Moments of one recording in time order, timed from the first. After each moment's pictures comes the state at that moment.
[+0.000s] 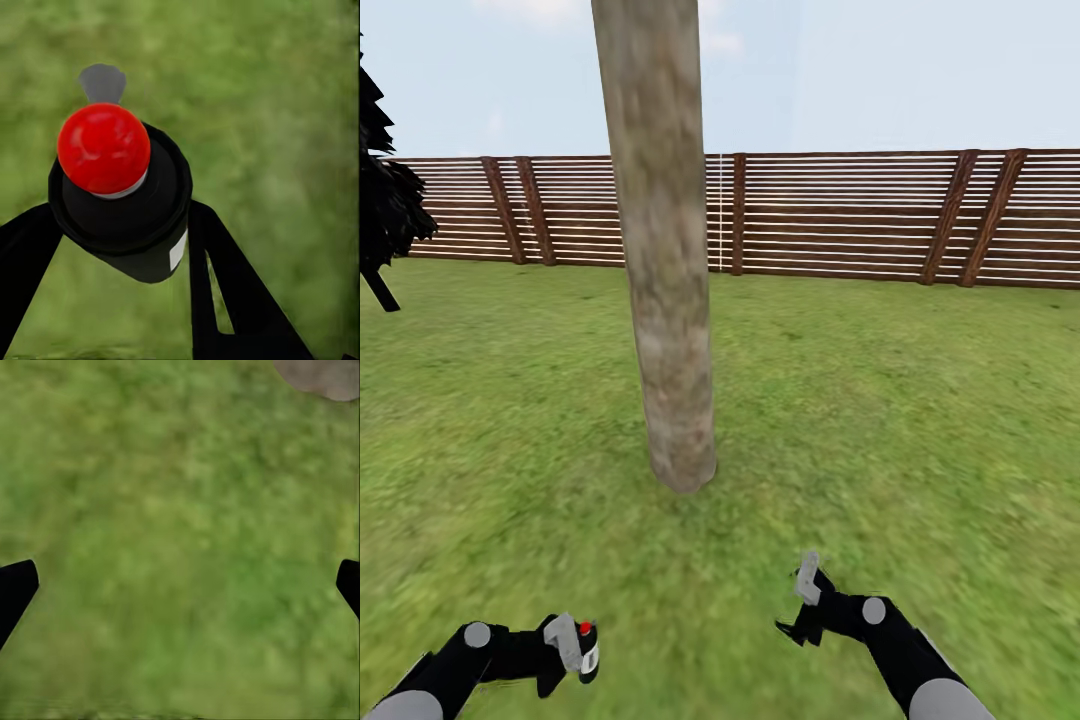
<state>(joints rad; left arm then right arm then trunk) -0.55 0.20 0.37 -0.38 -0.90 -0.28 -0.94 -0.53 0.03 -0.23 -0.55 0.94 -0.24 0.67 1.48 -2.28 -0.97</state>
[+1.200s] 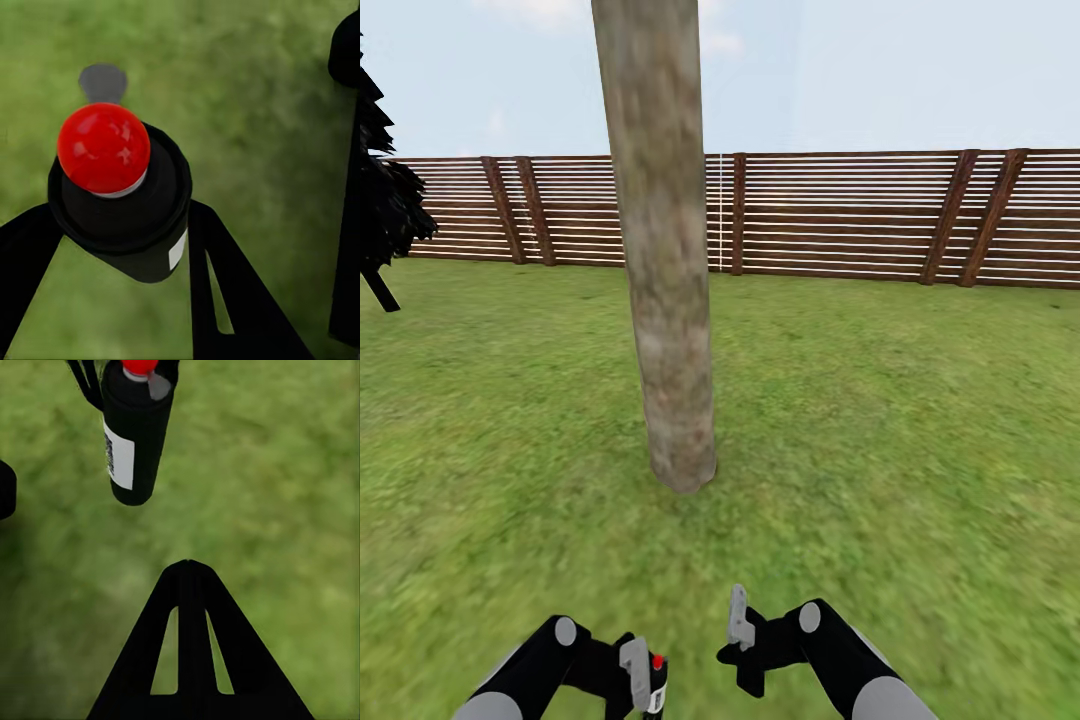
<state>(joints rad) -0.52 -0.01 0.18 -0.47 -1.00 -0.22 -1.05 -0.55 0.17 -0.05 -0.49 0.97 -0.24 0.91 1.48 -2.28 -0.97</state>
